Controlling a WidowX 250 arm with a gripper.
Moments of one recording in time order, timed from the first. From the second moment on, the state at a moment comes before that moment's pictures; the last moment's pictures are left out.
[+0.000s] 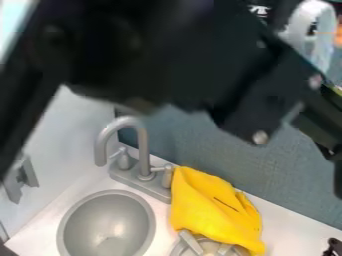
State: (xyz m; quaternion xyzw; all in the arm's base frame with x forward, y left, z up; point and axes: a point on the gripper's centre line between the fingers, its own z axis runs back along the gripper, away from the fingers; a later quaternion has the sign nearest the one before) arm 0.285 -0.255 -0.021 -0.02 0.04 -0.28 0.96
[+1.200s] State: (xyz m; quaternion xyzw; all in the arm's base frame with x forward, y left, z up) arm 0.286 -0.273 -0.046 -0.02 0.07 -0.29 0.95
